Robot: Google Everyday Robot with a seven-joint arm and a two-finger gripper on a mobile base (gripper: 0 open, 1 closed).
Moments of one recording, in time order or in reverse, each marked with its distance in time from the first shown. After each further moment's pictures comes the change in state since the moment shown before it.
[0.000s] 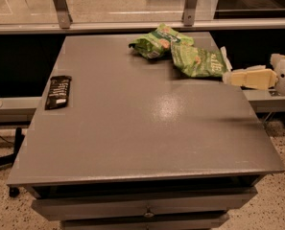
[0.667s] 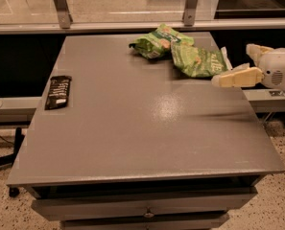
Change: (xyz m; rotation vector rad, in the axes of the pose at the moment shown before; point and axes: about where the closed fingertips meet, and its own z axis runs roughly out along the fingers) arm -0.008 0.019 0.032 -0.214 -0.025 -0.170
